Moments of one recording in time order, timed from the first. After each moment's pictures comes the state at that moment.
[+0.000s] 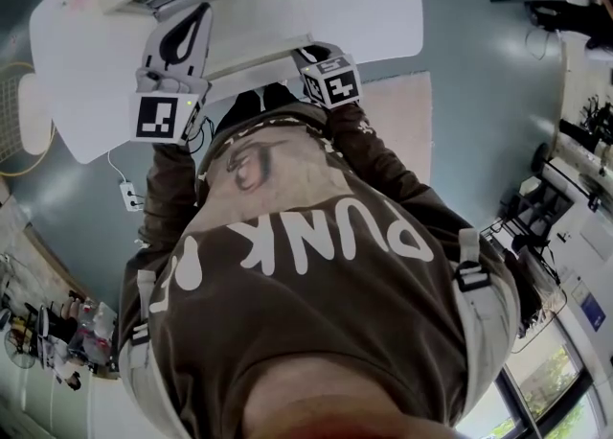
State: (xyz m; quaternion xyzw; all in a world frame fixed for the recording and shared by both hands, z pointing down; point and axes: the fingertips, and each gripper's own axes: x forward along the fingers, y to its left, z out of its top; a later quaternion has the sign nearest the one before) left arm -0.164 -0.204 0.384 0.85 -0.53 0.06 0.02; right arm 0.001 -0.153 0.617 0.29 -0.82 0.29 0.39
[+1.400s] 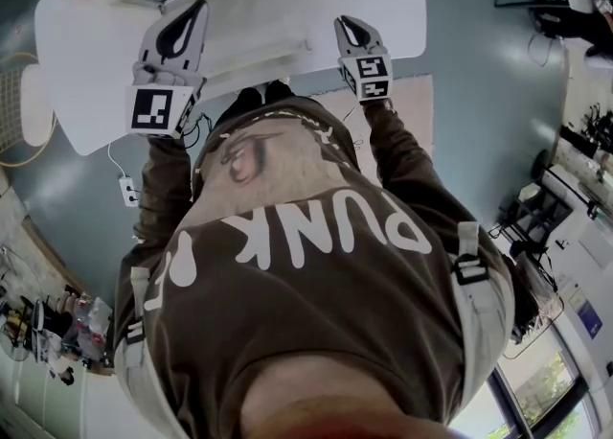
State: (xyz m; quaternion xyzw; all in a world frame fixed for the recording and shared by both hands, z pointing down) left arm -0.175 -0.198 0.389 0.84 -0.53 0.06 0.02; right arm 0.070 -0.232 0.596 0.38 -0.88 0.09 0.28
